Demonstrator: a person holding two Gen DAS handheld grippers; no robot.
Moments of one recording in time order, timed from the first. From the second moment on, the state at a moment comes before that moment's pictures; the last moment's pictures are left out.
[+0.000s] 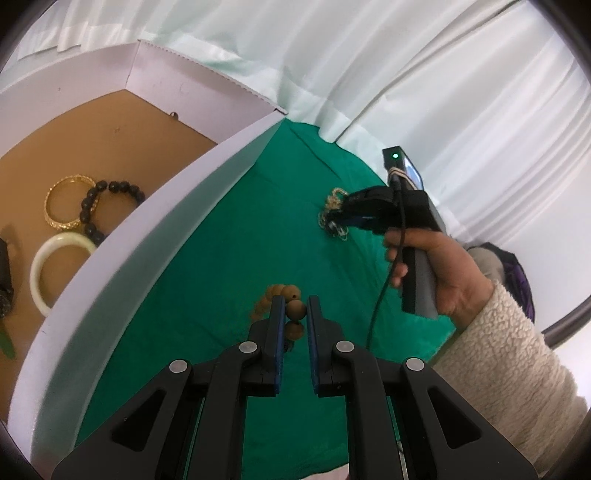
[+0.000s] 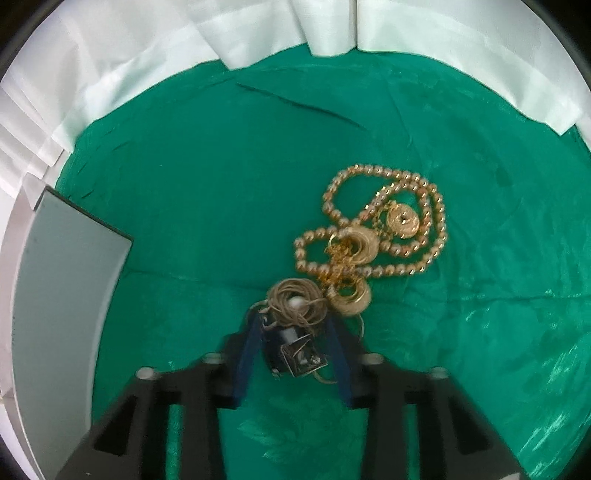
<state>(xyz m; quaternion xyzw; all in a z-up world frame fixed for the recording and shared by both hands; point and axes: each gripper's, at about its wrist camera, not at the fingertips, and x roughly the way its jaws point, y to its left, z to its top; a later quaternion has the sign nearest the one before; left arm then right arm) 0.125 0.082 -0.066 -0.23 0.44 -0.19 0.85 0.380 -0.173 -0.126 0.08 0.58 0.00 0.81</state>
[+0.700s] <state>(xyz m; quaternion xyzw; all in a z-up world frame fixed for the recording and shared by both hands) 0.090 0.122 0.030 -0.29 0.38 -0.20 0.86 0.278 -0.175 0.041 0.10 0.45 0.20 0.87</state>
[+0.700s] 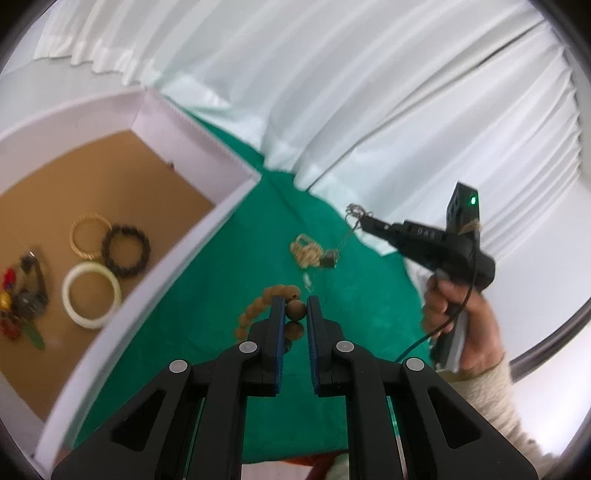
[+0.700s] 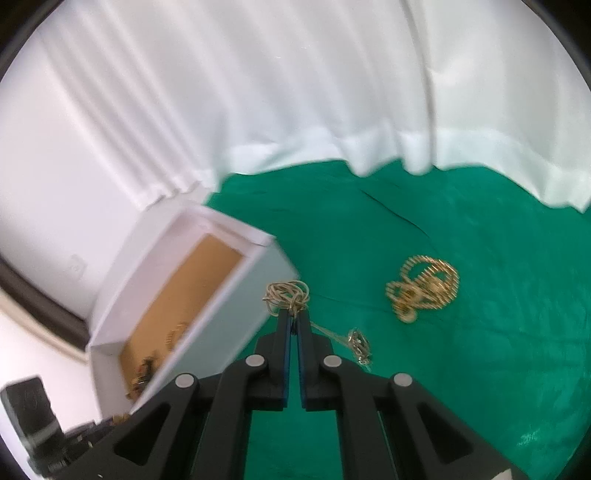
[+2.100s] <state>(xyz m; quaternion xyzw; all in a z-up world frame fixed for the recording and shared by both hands) 0.199 0.298 -0.051 -0.24 0.46 0.09 0.85 0.347 0.049 -0.013 0.01 0.46 0.33 0.83</state>
